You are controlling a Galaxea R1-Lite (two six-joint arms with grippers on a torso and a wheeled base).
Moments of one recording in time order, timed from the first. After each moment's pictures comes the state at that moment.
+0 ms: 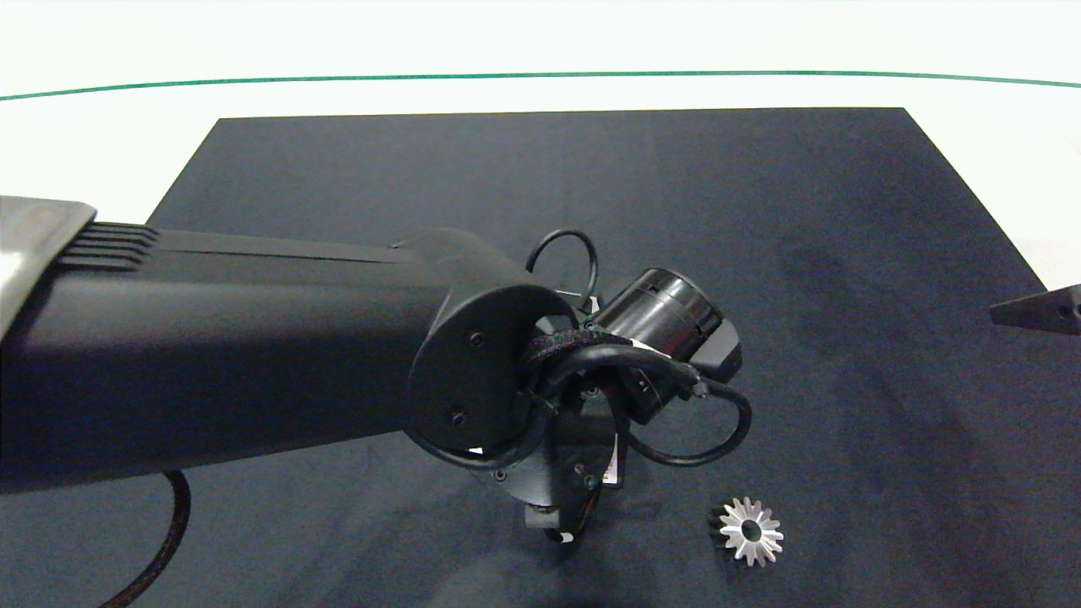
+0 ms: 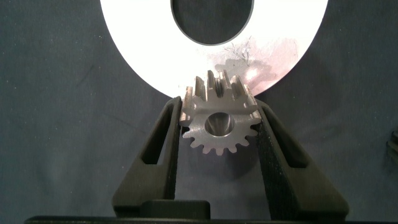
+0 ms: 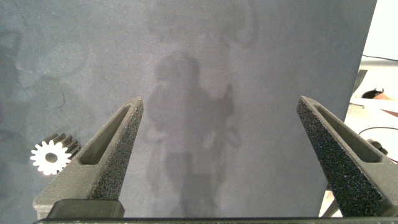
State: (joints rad) left arm -1.01 2.00 -1.72 0.80 0.56 -0.66; right arm 0.20 1.30 -1.44 0.78 -0.26 -0.04
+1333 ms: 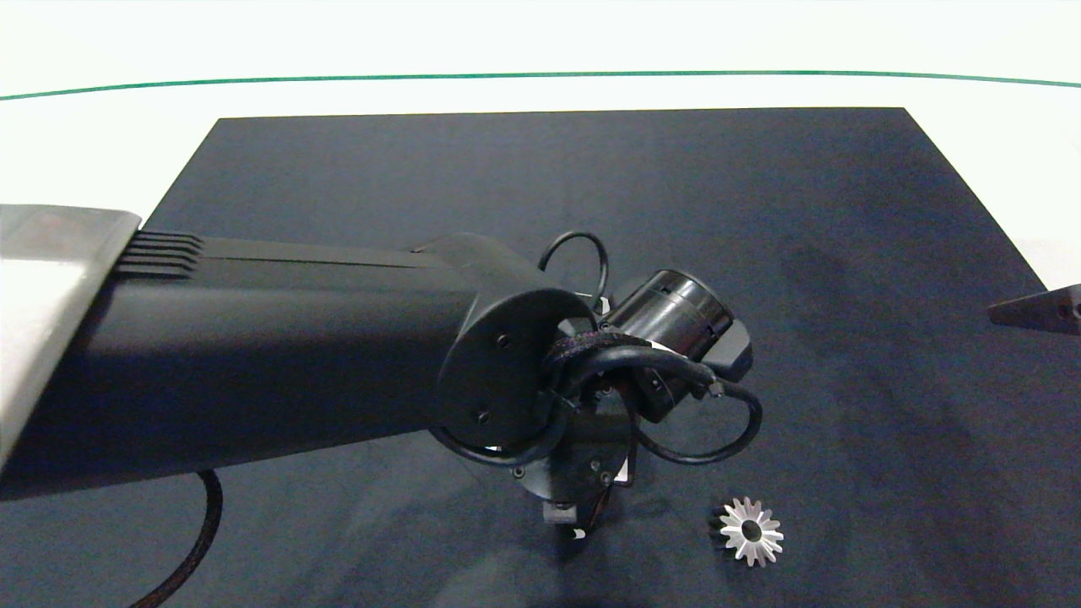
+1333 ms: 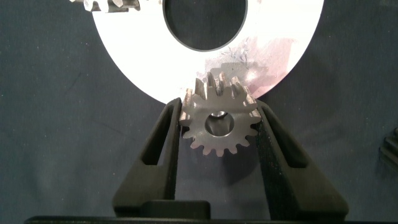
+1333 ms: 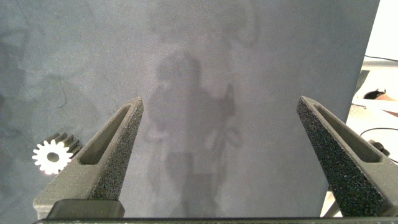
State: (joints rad) left arm -1.01 2.03 -1.75 0.80 0.56 -0.66; right arm 0.19 1.30 -1.44 0.78 -0.26 -0.04
